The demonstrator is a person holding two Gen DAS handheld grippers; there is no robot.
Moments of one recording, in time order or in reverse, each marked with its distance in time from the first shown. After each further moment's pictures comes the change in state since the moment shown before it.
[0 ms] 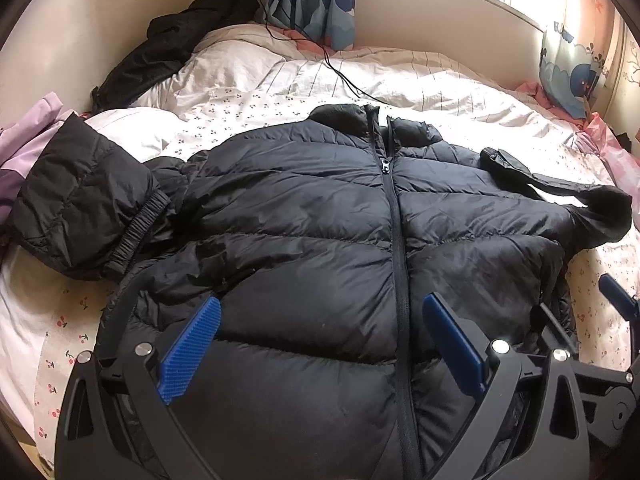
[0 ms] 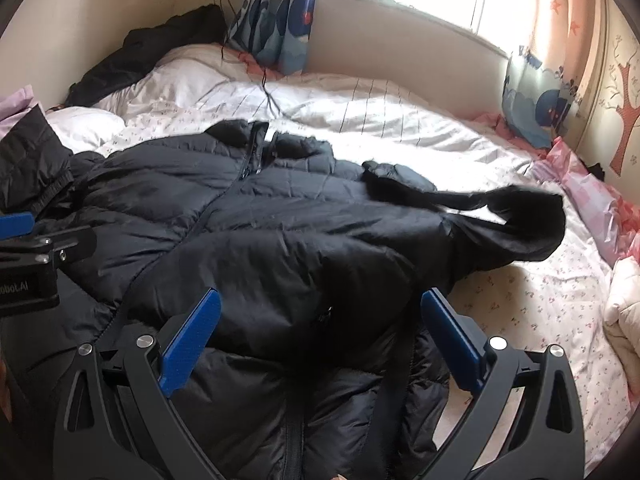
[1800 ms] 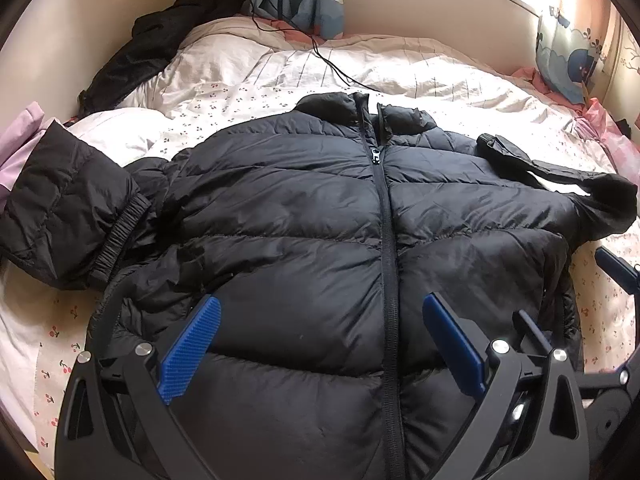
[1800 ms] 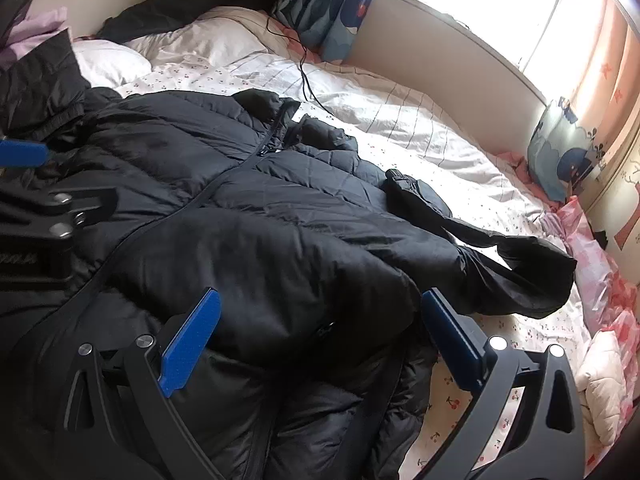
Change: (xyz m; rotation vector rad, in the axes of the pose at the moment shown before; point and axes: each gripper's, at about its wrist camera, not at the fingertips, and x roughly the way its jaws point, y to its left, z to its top) left arm 0.016 -0.013 0.008 0.025 0.035 -0.006; right arm 0.019 0.014 0.012 -0.225 0.024 -0.010
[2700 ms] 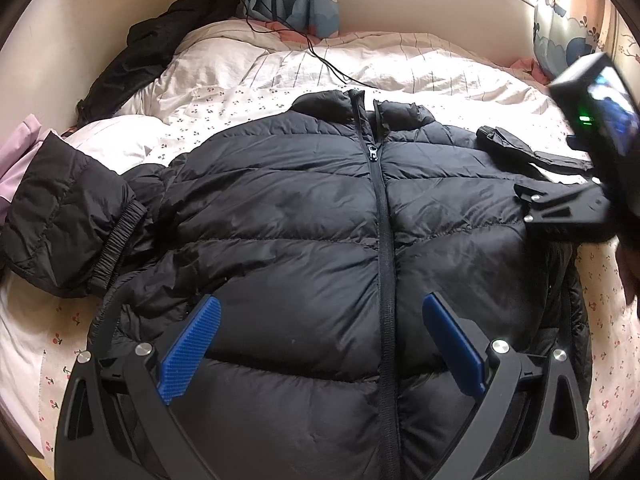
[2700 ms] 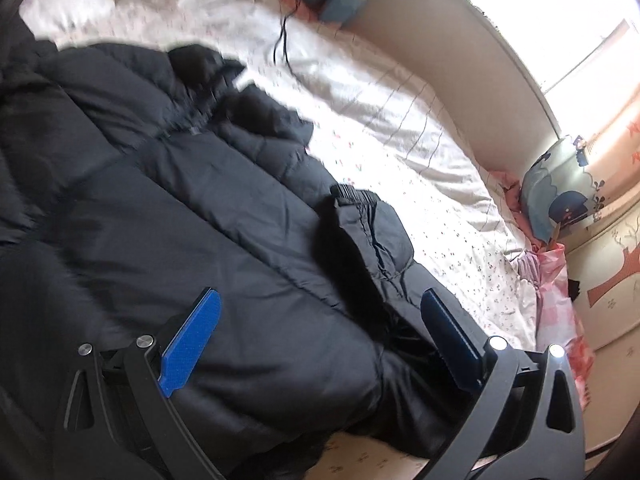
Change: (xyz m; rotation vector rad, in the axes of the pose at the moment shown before) left arm 0.005 -0.010 0.000 0.041 -0.001 0.028; right arm 0.116 -0.066 0.072 -0.244 0.196 -0.140
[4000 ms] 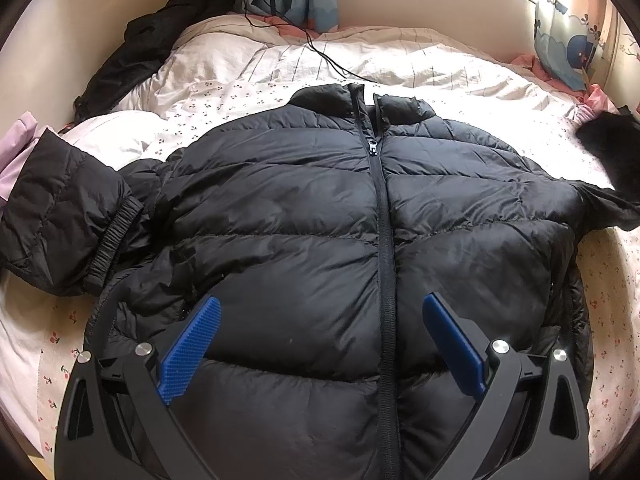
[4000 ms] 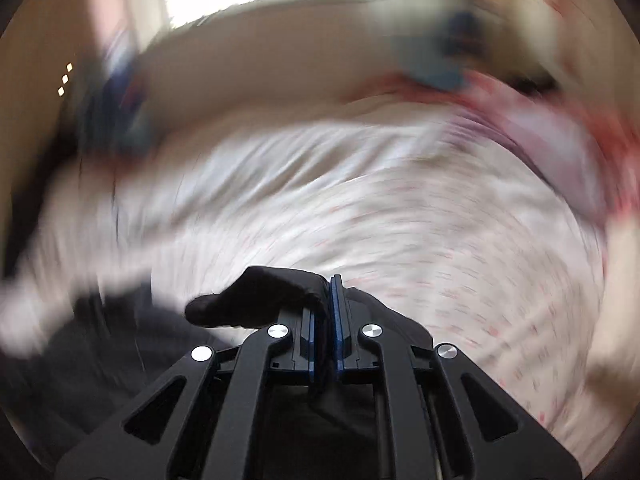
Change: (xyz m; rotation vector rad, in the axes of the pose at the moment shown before) left arm 0.006 -0.001 0.001 -0.006 0.018 -0.001; right arm 0.008 -0.351 -0.195 1.149 -0.229 0.184
